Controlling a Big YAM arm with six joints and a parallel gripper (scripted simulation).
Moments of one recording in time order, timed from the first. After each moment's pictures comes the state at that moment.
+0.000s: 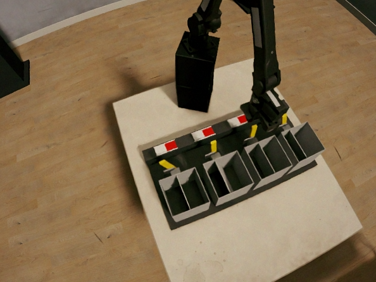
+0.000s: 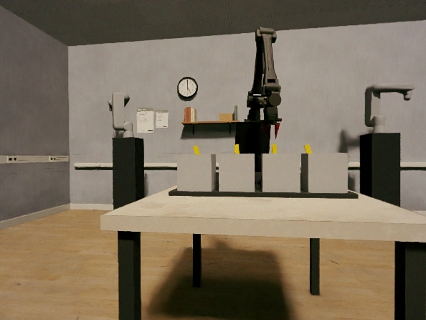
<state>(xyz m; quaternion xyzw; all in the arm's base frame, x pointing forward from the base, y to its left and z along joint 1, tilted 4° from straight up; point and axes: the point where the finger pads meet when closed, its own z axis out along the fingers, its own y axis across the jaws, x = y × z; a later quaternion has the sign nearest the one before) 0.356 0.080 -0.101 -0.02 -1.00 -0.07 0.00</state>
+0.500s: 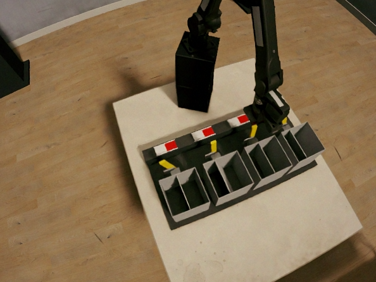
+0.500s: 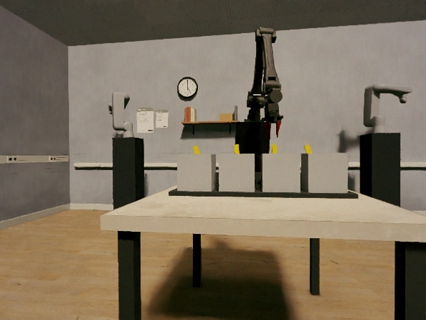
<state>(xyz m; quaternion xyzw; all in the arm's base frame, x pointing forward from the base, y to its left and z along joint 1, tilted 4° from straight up) 0.377 0.083 -0.093 -0.02 -1.00 -0.07 -0.02</state>
